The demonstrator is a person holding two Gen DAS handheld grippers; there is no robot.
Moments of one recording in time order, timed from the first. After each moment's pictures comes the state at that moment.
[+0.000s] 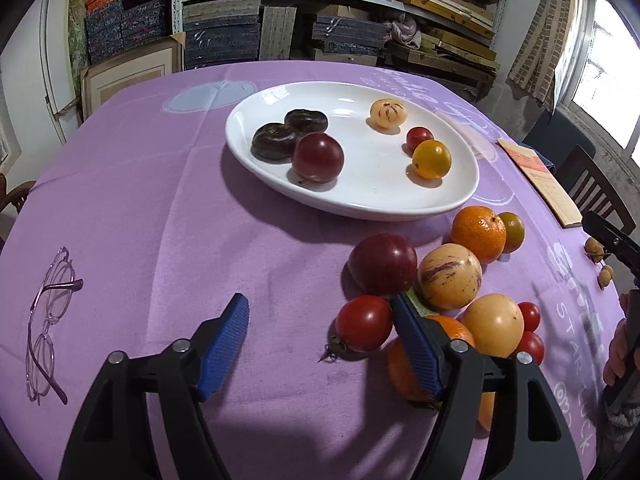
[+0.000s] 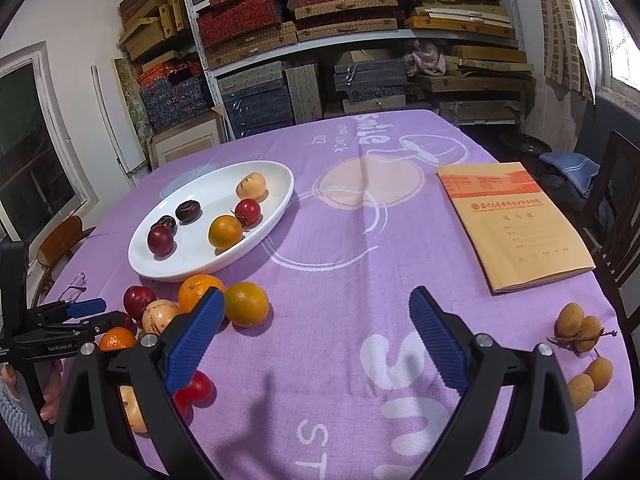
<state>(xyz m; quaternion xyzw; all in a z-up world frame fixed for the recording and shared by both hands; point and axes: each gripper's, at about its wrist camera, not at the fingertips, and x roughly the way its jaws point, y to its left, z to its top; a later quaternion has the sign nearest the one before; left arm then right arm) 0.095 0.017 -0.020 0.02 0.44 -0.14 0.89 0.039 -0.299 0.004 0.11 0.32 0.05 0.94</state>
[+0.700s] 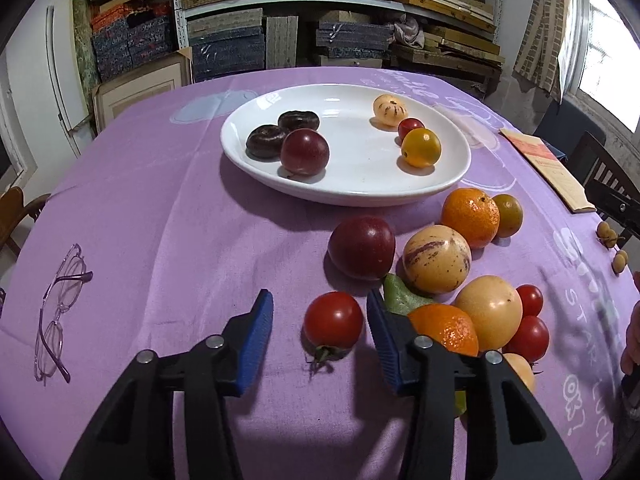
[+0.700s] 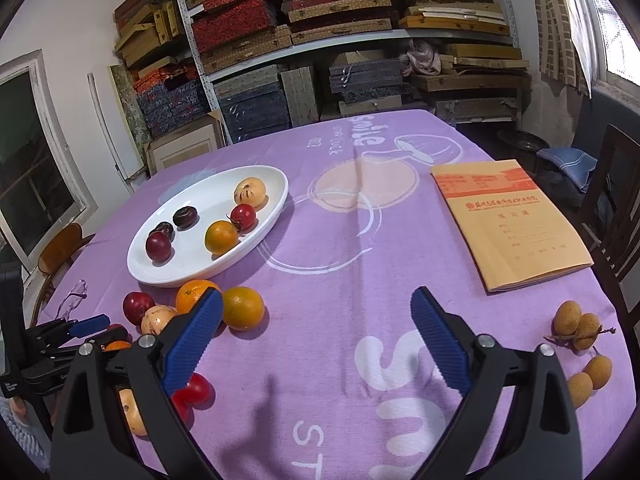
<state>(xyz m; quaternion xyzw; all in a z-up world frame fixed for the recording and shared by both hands) 0.073 -0.003 -0.022 0.04 0.42 -0.12 0.90 0.038 -0.309 0.002 0.12 0.32 0.05 0.94</state>
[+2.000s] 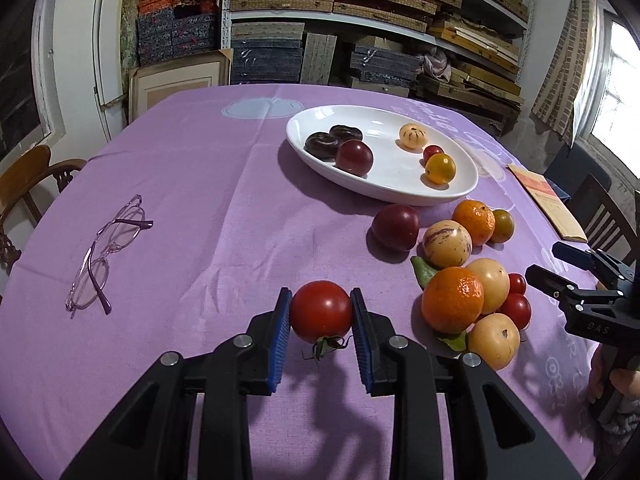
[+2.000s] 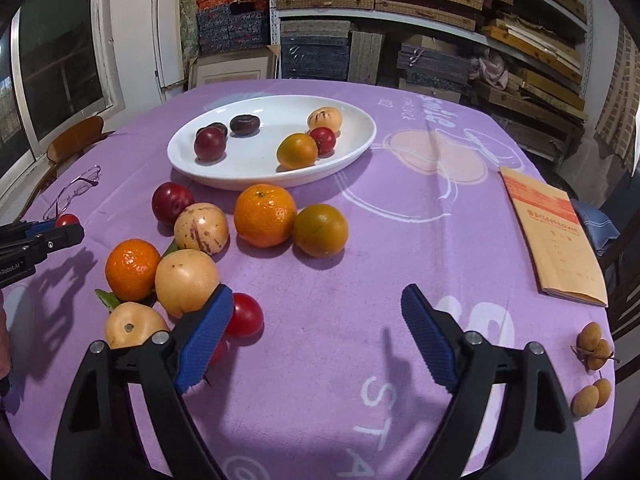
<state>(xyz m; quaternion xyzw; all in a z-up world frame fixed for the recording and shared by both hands) 0.019 0.041 -0.006 -0.02 0.39 -0.08 0.92 0.025 -0.230 -0.025 -0.03 0.38 0.12 0.92</state>
